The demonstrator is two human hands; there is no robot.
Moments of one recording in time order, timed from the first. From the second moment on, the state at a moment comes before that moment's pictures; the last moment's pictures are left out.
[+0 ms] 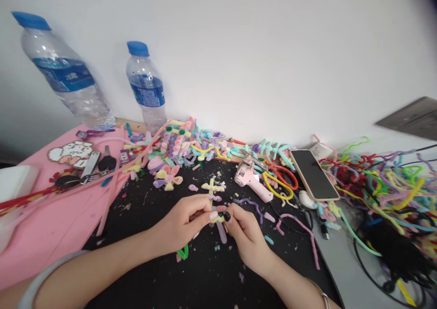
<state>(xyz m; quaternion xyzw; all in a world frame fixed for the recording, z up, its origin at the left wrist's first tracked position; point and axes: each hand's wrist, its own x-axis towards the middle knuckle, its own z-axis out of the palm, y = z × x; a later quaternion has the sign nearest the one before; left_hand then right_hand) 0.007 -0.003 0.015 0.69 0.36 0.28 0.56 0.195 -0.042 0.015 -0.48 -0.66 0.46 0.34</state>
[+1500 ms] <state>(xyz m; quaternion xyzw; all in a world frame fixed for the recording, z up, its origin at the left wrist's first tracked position) 0.007 0.003 0.013 0.76 0.37 0.27 0.45 0.199 -0.034 0.020 -0.47 -0.75 0.35 0.31</state>
